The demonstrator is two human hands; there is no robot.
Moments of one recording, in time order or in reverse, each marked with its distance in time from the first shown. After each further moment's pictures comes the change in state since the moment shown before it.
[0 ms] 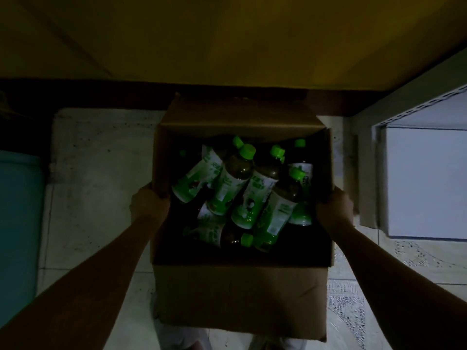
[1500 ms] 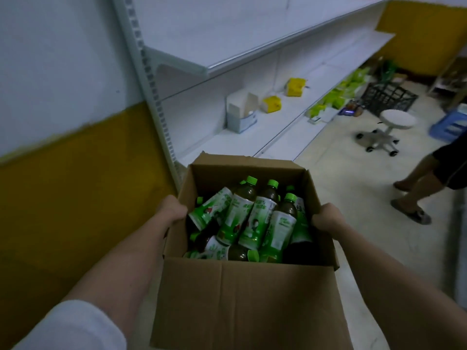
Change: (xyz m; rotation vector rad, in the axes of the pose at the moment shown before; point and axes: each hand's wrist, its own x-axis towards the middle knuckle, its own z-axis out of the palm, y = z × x) left_hand -0.650 0.236 -0.441 0.401 -0.376 0.979; right_hand -0.738 0.146 -0.510 0.390 0.451 0.409
